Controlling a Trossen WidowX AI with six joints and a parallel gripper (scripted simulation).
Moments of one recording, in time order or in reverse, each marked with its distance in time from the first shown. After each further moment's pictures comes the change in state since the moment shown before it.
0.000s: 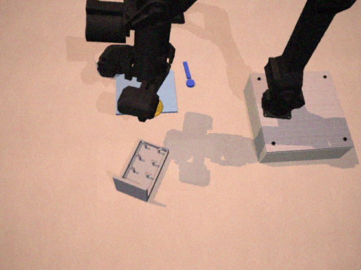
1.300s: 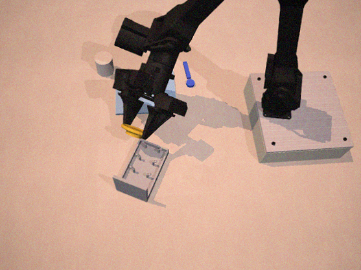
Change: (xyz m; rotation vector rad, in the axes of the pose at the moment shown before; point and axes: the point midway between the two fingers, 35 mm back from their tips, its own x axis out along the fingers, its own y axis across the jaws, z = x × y) arm 0.082 -0.015 0.014 -0.756 -0.459 0.654
